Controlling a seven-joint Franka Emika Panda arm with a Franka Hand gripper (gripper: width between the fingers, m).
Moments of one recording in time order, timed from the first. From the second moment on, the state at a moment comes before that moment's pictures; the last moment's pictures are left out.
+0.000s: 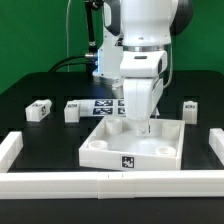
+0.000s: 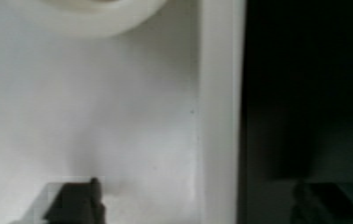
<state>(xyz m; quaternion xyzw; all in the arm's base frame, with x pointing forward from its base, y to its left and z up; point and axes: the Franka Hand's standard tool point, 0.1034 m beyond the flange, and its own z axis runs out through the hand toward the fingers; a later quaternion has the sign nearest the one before) 0.453 0.038 0.007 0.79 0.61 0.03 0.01</state>
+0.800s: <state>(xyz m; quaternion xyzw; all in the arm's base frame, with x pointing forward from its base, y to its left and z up) 0.453 0.038 0.007 0.79 0.61 0.03 0.01</state>
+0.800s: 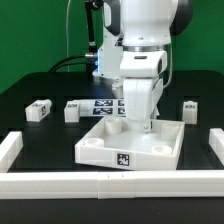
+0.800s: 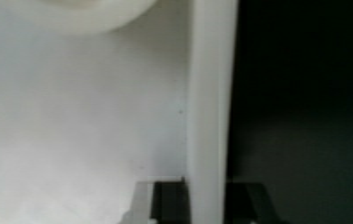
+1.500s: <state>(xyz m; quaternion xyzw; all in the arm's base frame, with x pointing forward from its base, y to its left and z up) 0.485 0.070 0.008 0.73 0.68 0.00 0.01</state>
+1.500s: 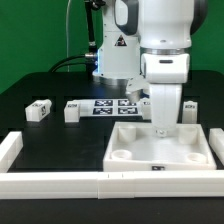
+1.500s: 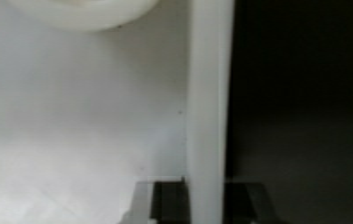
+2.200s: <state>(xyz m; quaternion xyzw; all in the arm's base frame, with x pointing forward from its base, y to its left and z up) 0.489 0.076 0.008 0.73 0.68 -0.01 0.00</state>
